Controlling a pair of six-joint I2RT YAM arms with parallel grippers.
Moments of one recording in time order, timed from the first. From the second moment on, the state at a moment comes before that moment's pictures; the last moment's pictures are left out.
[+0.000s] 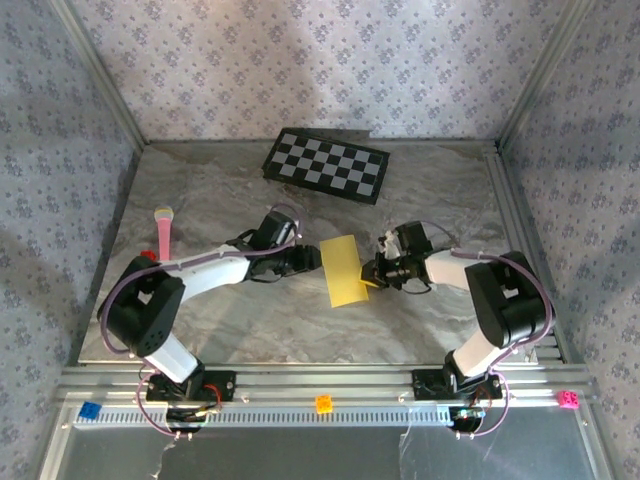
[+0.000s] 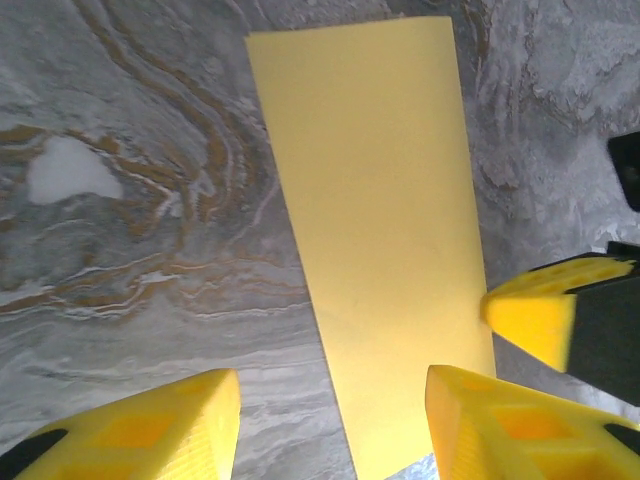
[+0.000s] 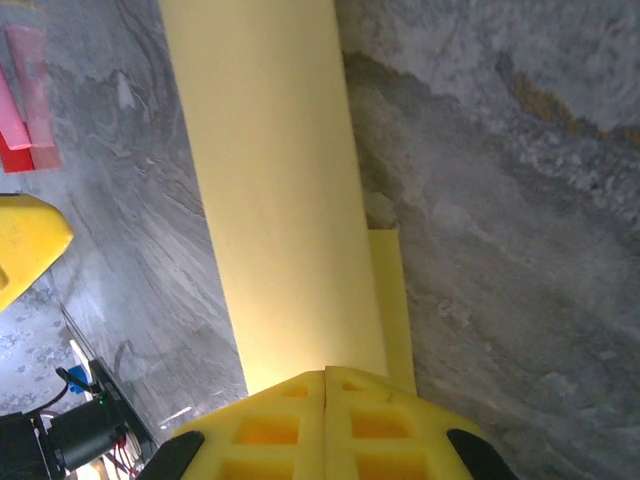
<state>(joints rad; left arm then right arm) -0.67 1.59 0.87 -0.15 0.31 -0.78 0.33 1.60 0.64 -0.08 -0.69 0.62</state>
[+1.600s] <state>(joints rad) -0.72 1.80 0.95 -0.14 0.41 -0.89 0.33 1.64 0.56 0.08 -0.71 0.76</state>
